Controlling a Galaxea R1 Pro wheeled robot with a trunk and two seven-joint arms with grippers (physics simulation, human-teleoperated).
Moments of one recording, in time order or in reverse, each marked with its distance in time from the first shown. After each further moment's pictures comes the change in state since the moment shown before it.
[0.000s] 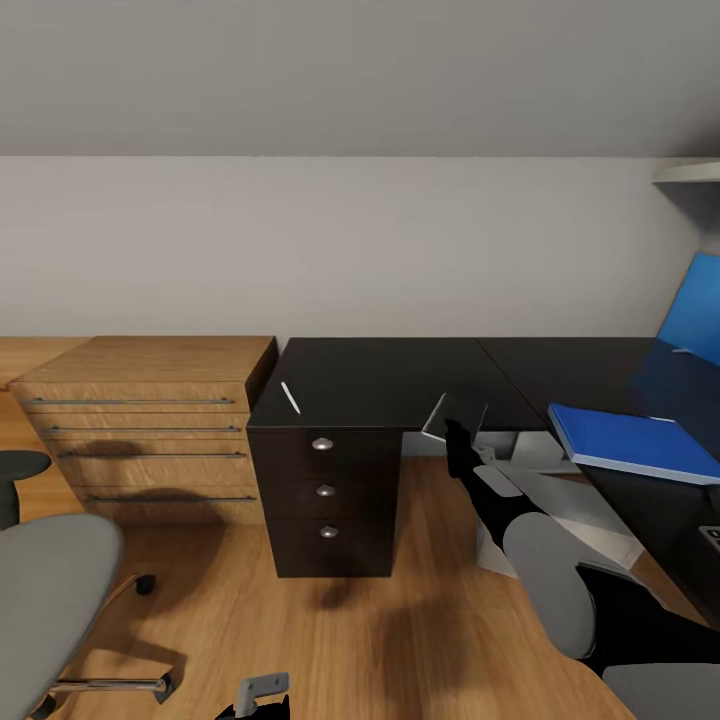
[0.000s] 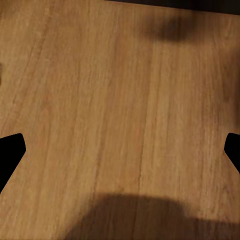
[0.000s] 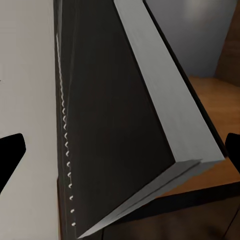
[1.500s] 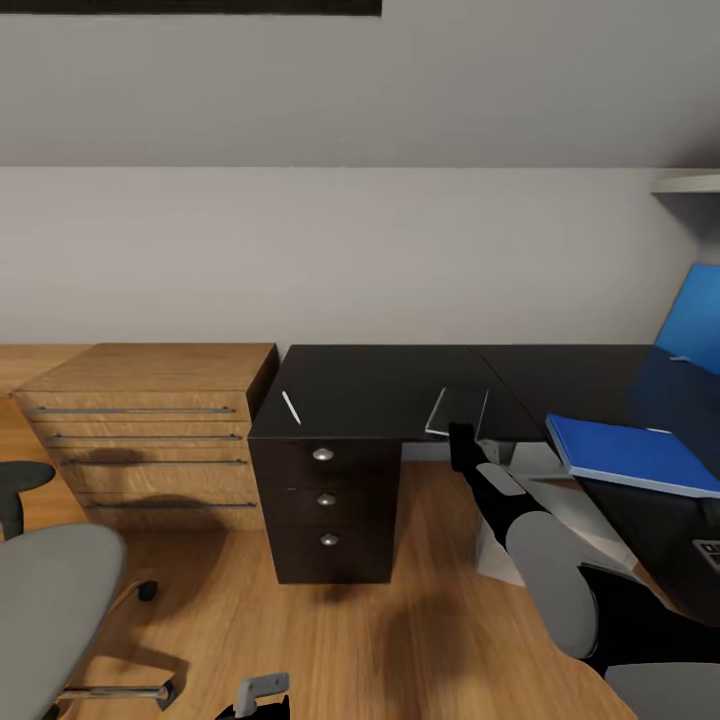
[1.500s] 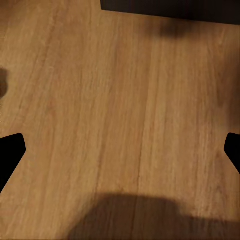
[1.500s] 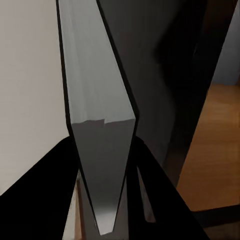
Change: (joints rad) left arm 0.000 0.000 0.000 0.000 0.000 0.001 0.001; right arm 0.000 -0.008 0.000 -0.017 0.003 -0.002 0.051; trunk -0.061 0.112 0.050
